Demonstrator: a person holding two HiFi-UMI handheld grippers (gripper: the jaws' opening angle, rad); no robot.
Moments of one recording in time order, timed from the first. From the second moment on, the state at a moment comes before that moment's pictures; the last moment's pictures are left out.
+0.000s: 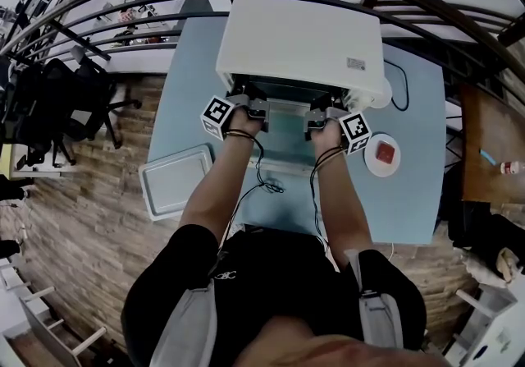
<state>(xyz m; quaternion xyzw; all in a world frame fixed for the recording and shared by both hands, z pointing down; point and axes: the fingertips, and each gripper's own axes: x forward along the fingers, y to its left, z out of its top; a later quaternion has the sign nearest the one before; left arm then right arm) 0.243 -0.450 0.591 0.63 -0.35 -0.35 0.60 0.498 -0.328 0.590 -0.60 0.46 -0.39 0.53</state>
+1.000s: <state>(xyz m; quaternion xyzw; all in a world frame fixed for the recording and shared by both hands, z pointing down) 0.206 -0.398 0.593 0.64 -0.32 -0.32 0.62 0.462 -0.278 0.591 -0.61 0.47 -0.39 0.50</state>
